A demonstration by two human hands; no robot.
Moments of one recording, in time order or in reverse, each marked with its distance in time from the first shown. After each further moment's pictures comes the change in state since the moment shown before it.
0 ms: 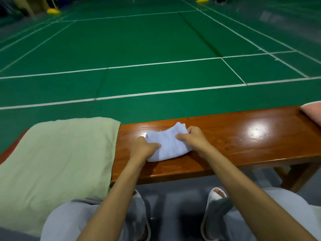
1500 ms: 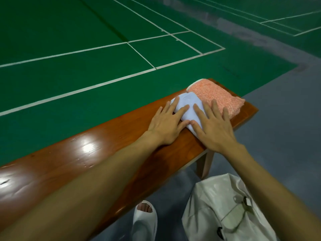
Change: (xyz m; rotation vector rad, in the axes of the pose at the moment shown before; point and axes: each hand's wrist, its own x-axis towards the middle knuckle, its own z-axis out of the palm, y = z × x) left_hand 0.004 0.268 0.425 0.677 -0.364 1.316; right_hand 0.077 0.278 -0.360 -1.002 0.459 -0.028
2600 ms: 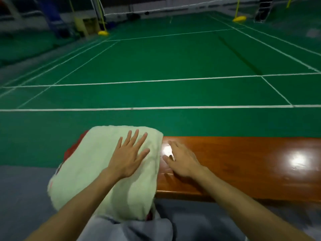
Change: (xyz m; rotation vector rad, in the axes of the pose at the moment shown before) left_hand -0.647 -0.230 -0.194 0.263 0.129 -0.872; right_hand -0.191 -0.578 -0.090 0.504 -0.300 -0.753
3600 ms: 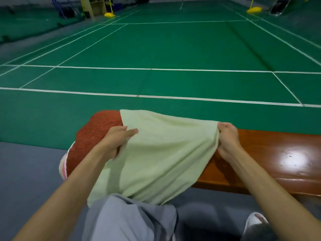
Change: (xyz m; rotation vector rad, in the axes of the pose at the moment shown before) left_hand -0.028 -0.057 -0.043 -1.354 -0.013 -0.635; right_hand 0.007 0.018 -0.036 1.288 0.533 0.584
